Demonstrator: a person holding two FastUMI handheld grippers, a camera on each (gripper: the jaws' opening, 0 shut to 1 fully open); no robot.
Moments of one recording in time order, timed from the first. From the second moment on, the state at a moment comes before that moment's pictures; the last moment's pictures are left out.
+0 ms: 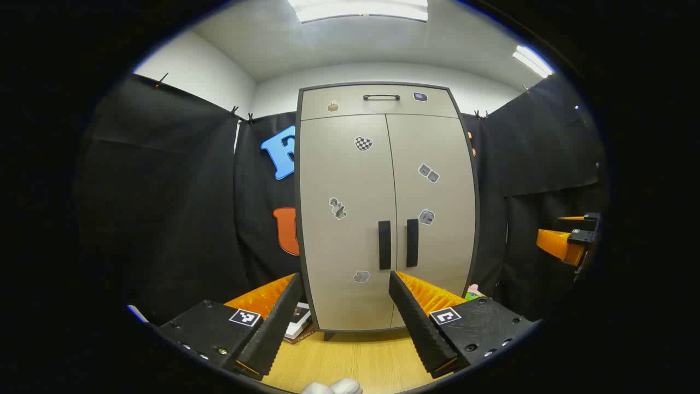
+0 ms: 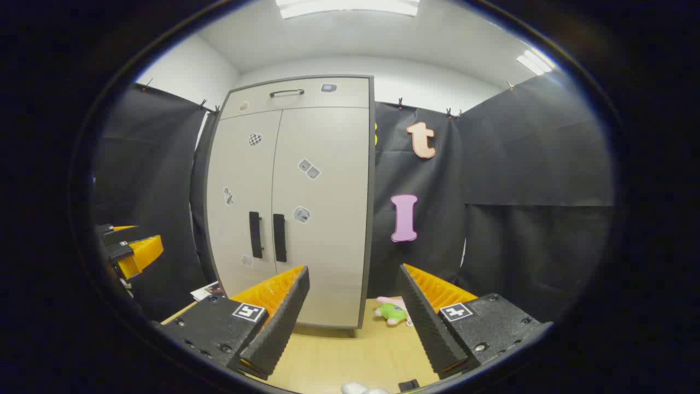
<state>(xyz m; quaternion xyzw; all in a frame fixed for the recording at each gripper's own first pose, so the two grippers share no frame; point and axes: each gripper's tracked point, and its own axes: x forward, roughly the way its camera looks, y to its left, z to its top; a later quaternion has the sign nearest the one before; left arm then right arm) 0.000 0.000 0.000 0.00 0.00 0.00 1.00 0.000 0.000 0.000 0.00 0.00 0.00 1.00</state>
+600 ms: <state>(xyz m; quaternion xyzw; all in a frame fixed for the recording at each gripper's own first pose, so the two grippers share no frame) -0.004 -0.002 -0.002 0.00 0.00 0.00 1.00 0.006 0.000 -0.006 0.00 0.01 -0.01 1.00</state>
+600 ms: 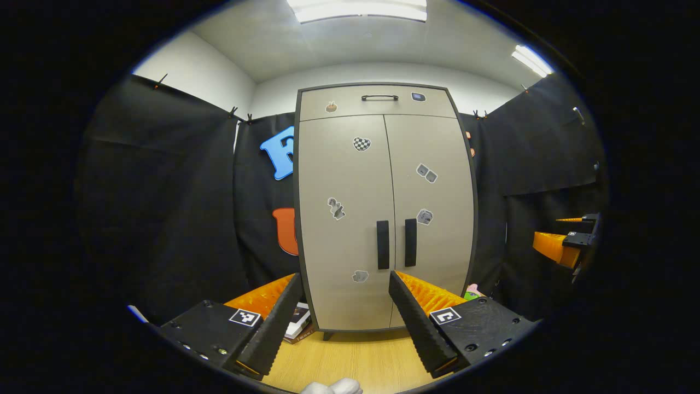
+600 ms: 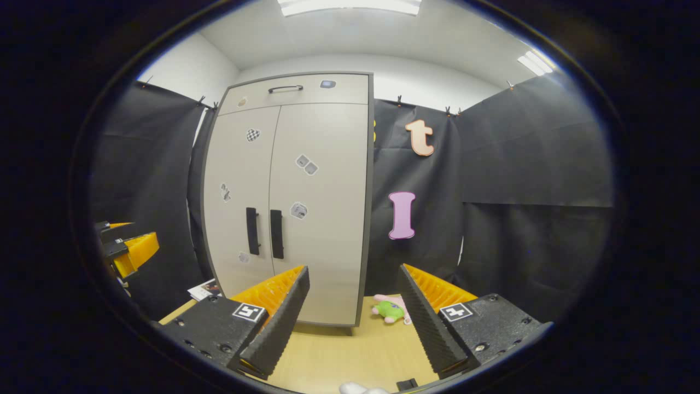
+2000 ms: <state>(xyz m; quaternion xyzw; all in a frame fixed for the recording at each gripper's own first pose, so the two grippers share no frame) -0.040 0.062 -0.029 0.00 0.03 0.12 0.99 0.242 0.180 -0.028 0.01 0.03 0.07 1.00</state>
